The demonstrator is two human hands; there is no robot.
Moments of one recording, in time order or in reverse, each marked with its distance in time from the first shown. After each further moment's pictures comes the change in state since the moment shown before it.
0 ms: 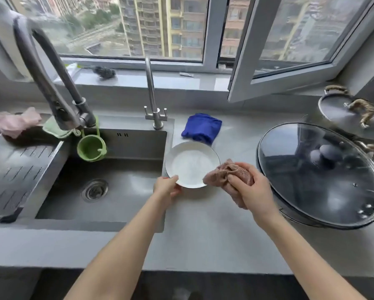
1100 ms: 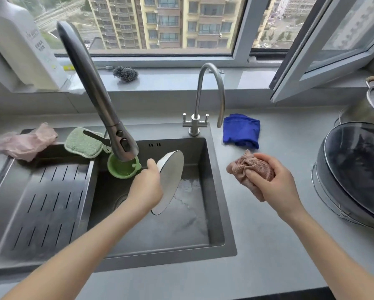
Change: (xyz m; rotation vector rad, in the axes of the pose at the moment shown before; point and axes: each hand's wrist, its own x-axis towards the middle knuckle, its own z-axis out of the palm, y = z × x) left_hand 0.029 0.122 -0.196 1.379 0.123 0.619; right_hand 0.038 -0.042 0.155 -0.232 0.141 -0.067
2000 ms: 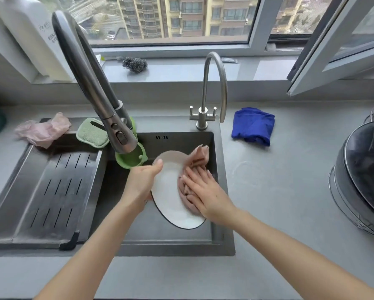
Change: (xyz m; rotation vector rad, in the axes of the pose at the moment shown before) left_hand -0.007 -0.002 0.007 -1.287 -0.058 -0.406; right_hand 0.006 0.061 0.111 -0.628 -0.662 -0.594
